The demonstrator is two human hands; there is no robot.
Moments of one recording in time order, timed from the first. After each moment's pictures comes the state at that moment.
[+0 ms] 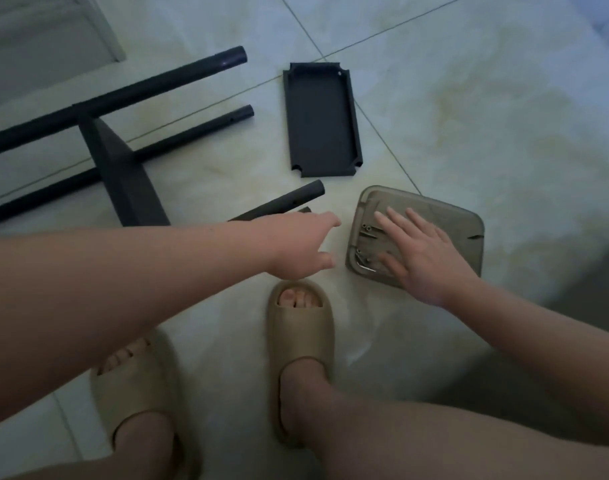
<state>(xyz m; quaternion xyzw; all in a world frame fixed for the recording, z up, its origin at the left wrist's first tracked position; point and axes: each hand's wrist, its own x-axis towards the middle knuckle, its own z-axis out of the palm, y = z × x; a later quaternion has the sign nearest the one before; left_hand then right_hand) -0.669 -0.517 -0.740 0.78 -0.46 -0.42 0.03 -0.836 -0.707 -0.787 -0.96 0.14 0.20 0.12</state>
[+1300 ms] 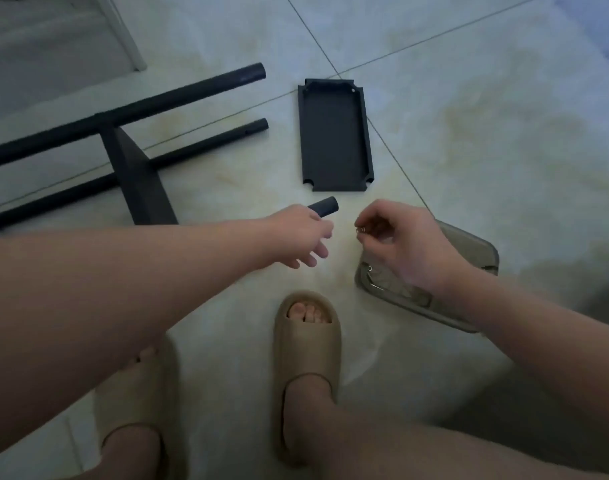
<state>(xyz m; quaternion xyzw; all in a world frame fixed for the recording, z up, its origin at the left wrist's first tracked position) -0.648 -0.522 -0.750 0.77 -0.09 -0.54 0.32 -0.771 -0.677 -0.748 -0.91 0.15 0.03 0.39</state>
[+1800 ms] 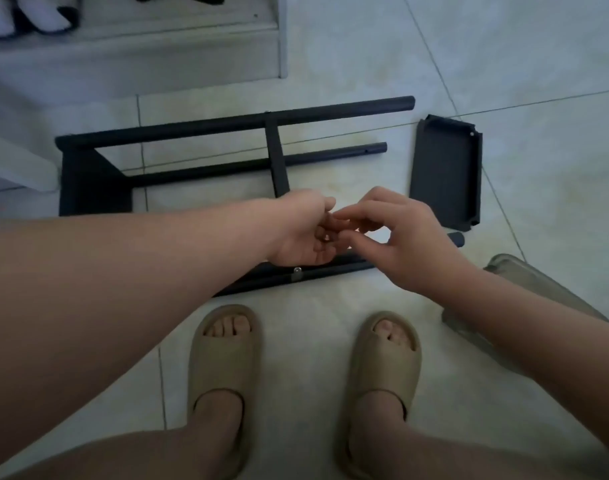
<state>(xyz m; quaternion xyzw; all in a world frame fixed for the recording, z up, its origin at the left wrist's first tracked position) -0.588 -0.363 -0.714 0.58 0.22 -0.54 0.56 -0.673 -0.510 -0.695 -0.91 -0.09 0.02 0.40</state>
